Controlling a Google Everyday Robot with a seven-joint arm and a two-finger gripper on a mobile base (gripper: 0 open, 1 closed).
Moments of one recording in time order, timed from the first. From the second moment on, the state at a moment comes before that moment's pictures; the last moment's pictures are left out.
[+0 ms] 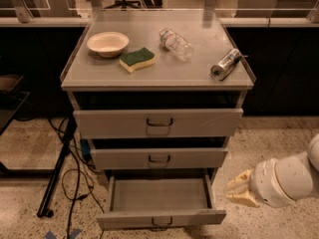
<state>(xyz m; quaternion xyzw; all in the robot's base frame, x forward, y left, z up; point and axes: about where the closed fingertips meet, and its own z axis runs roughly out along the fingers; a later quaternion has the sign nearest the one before) 0.377 -0.193 0.687 -0.54 0.79 0.17 0.23</state>
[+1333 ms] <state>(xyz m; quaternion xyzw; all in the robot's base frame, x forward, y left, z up) 0.383 -0.183 0.543 -0.50 0.81 0.17 0.25</state>
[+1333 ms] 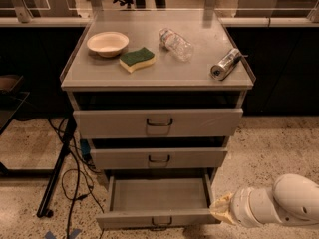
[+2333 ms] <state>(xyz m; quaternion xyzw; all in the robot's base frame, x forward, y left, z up) 0.468 -0.129 0.444 -0.53 0.78 0.23 0.24</state>
